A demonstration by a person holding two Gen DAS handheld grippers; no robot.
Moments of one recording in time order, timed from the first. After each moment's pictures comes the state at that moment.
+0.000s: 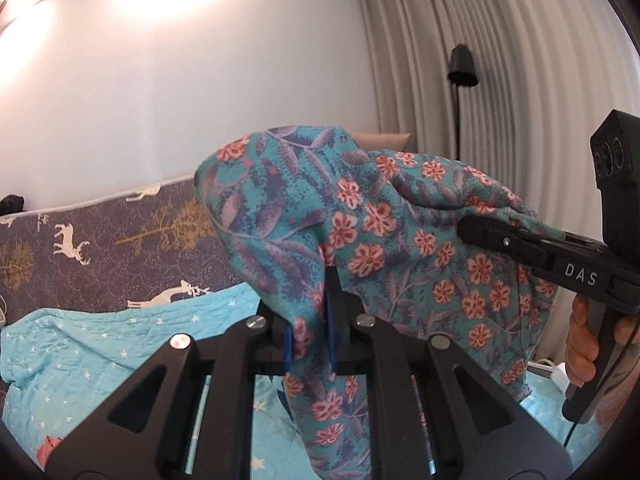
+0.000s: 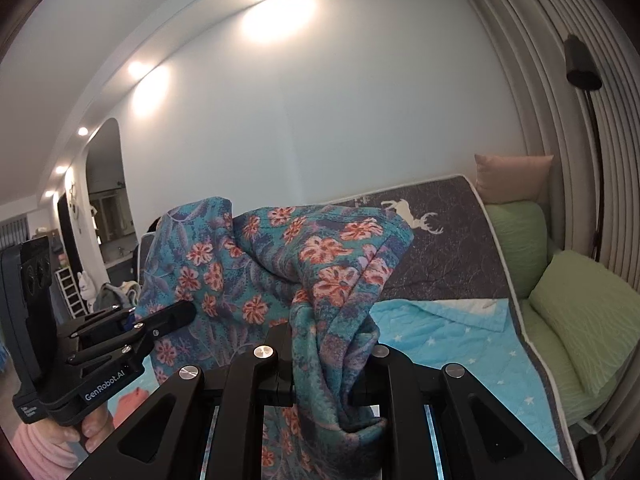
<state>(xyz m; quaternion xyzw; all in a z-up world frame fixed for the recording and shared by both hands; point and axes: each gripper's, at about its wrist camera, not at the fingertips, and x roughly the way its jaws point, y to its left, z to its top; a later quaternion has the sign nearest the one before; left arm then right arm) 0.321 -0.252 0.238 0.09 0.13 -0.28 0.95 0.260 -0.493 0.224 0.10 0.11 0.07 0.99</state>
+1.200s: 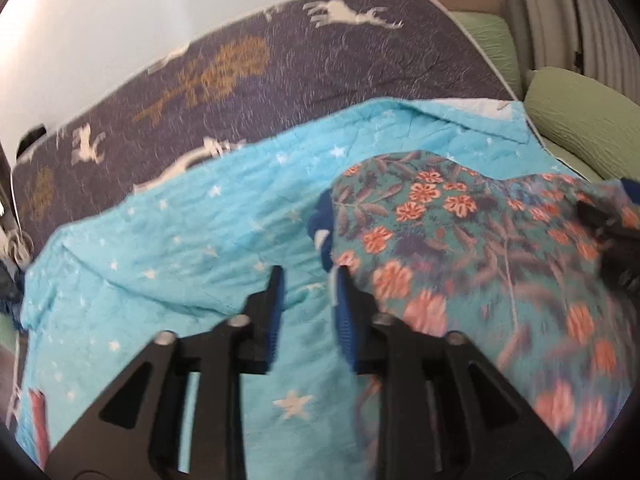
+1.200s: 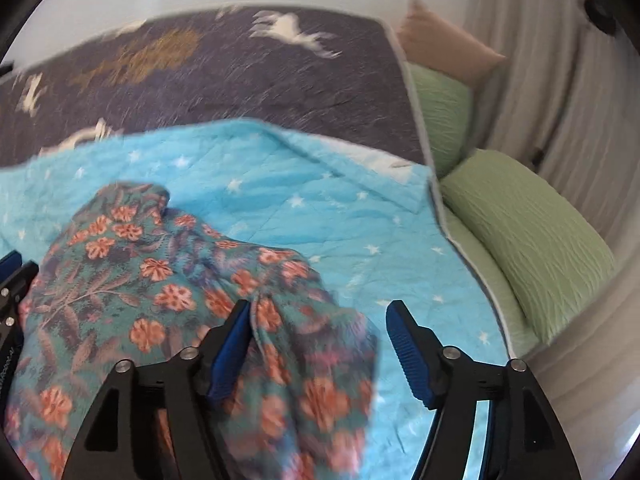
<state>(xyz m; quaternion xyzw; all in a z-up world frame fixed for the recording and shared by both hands) 0.530 -0.323 -0.008 0.18 0.28 -0.10 0.94 0.489 -0.535 -0.022 0.01 0.32 -0.22 0.92</state>
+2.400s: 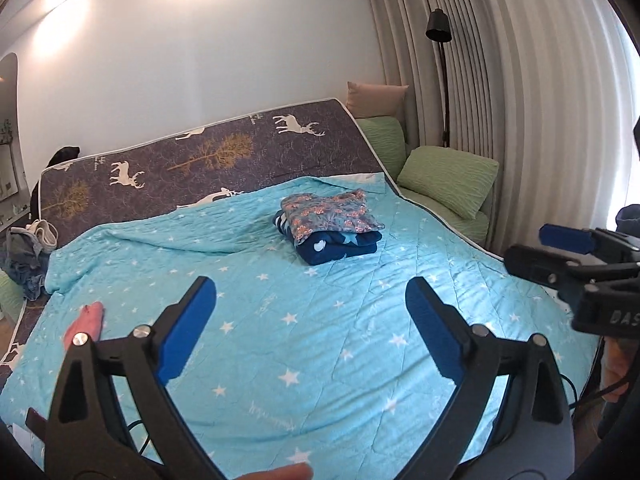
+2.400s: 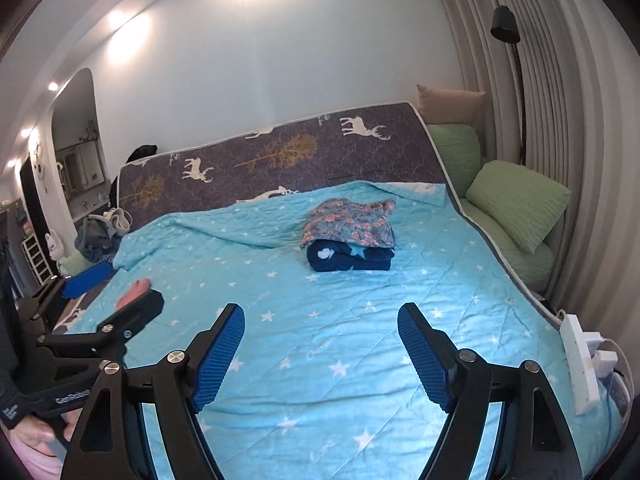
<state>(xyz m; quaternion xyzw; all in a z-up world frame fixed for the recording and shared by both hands) 0.022 -0.127 0.123 0.11 0.17 -0.22 0.95 -0.050 -0.370 0.095 0.08 0.21 -0.03 0.97</state>
